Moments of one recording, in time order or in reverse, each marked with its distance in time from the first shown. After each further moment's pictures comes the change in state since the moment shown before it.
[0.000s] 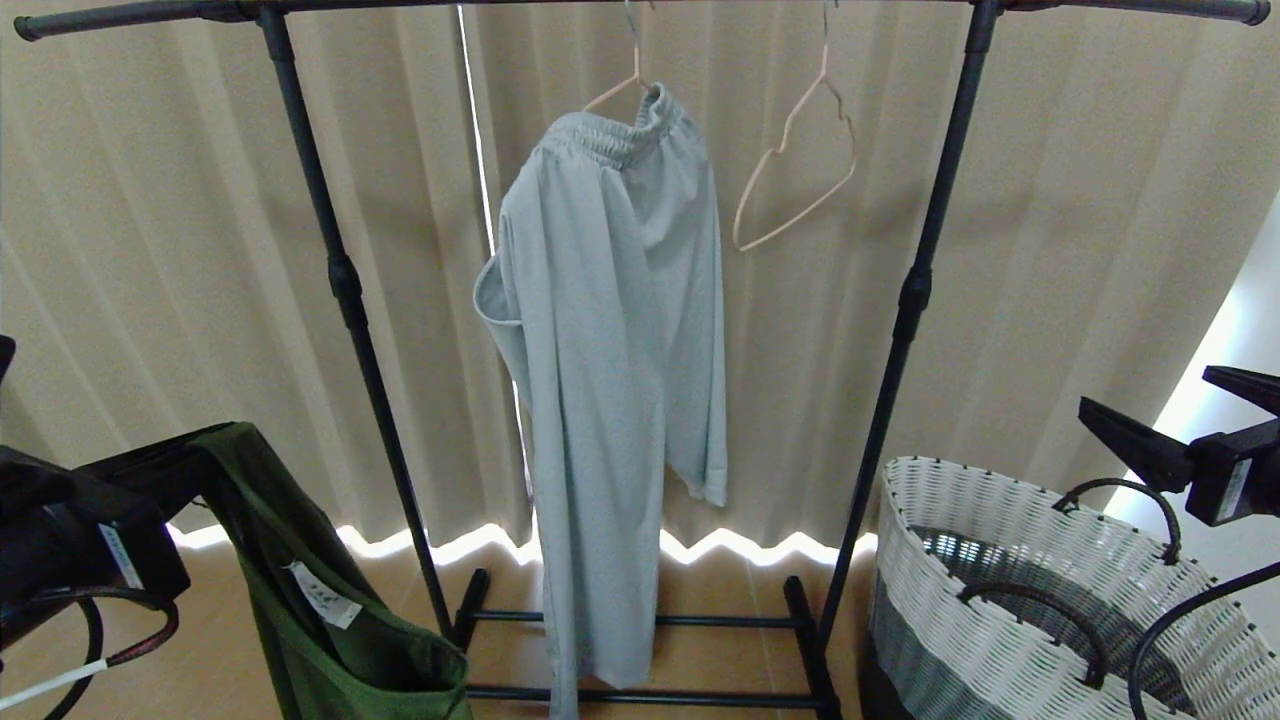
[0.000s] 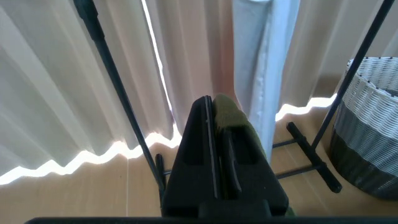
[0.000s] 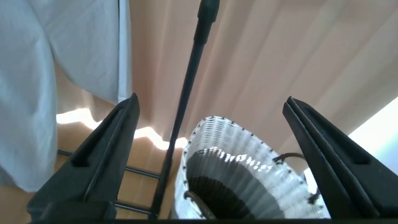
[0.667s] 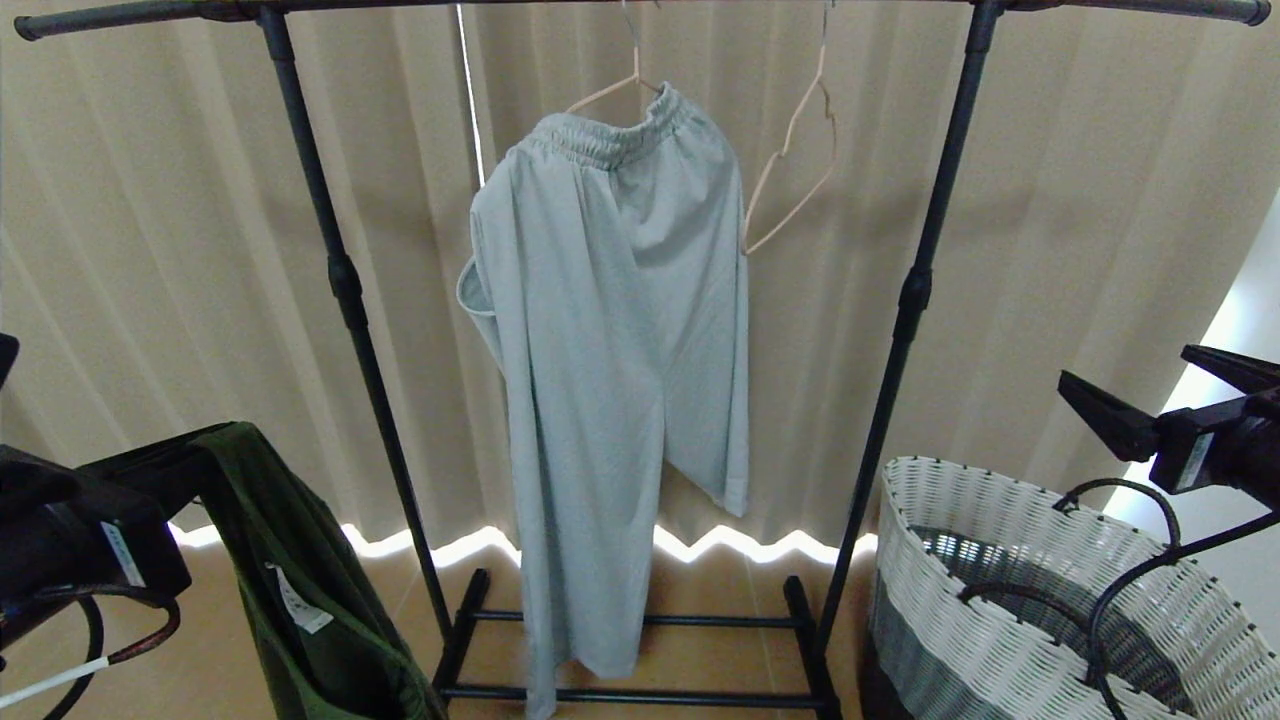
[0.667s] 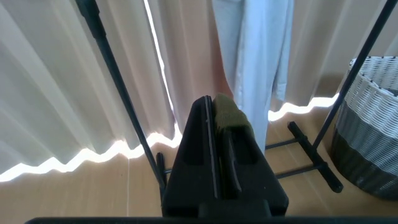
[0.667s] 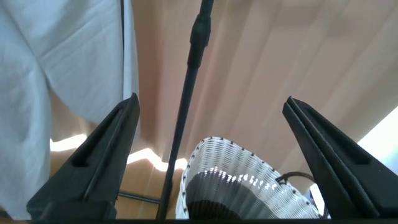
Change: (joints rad) left arm 0.004 0.004 -0.001 0.000 0.000 0.000; right arm -0.004 0.111 0.034 -0.213 -0.004 0.018
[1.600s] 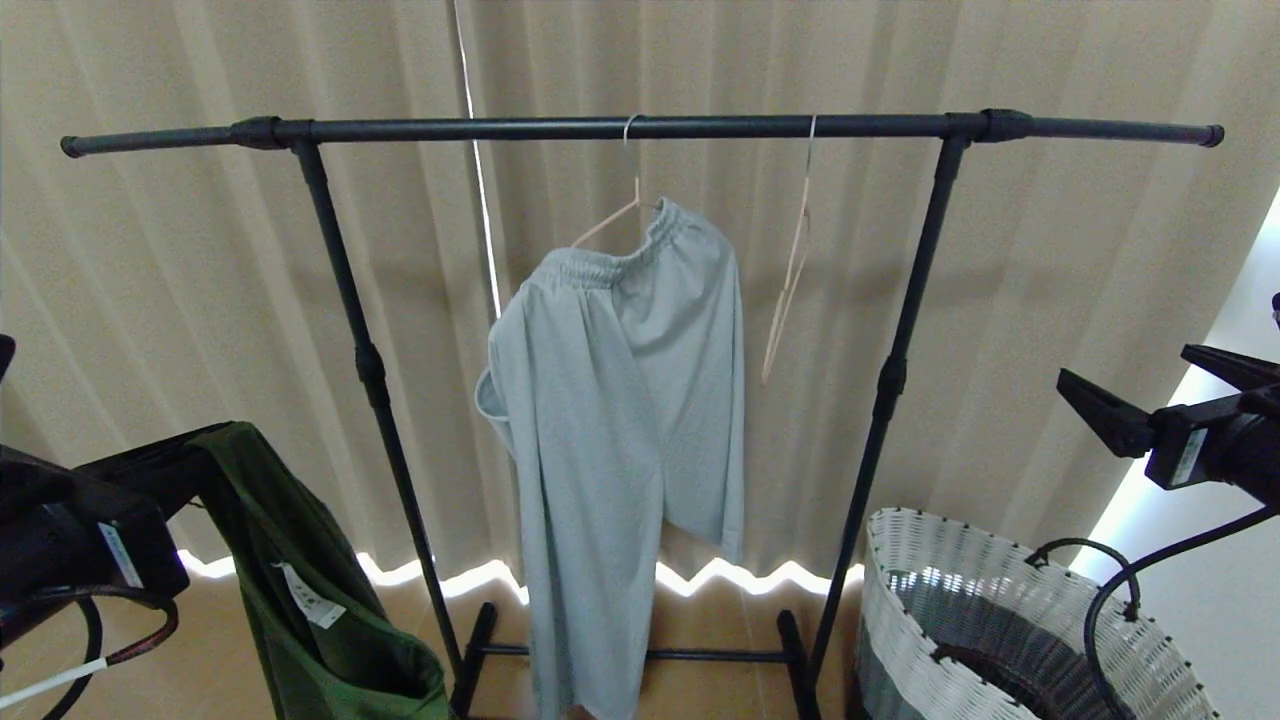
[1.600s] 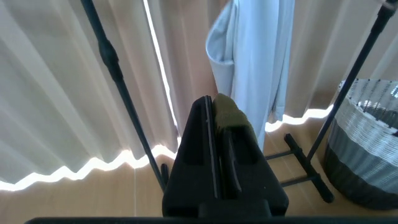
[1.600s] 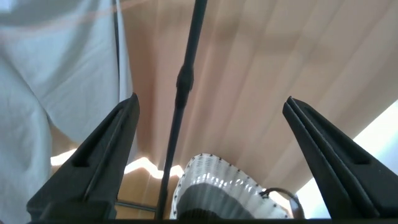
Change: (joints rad) left arm 0.000 -0.002 0.001 0.000 0.000 0.001; right arm 0.001 0.011 -0.009 -0.001 -0.025 -0.001
